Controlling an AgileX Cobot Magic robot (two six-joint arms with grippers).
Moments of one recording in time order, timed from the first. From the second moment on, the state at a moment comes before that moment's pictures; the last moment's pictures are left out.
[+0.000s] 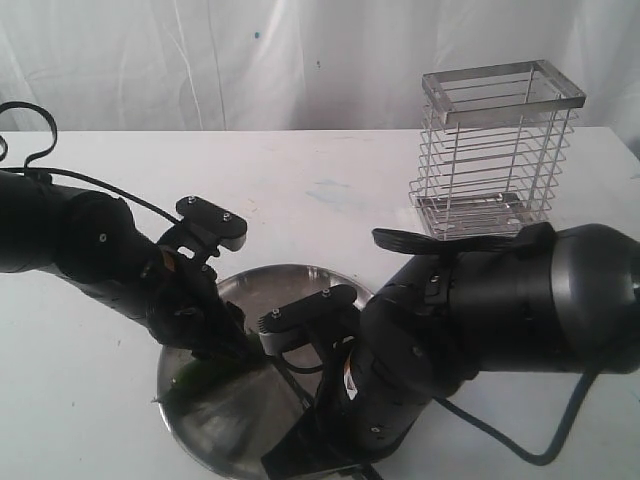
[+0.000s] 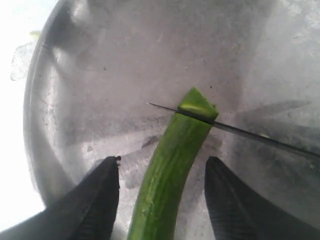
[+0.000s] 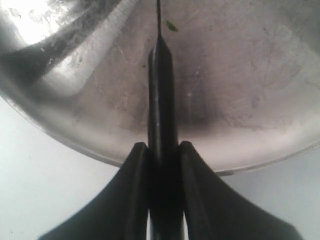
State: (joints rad) left arm -0.49 1.67 -0.88 -0.24 0.39 0.26; right arm 0.92 1.69 -0.87 0.05 0.56 0.28
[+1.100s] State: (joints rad) left arm -0.54 1.78 -0.89 -0.34 0.24 0.28; right arm 0.92 1.70 -0.87 0.03 0.54 0.28
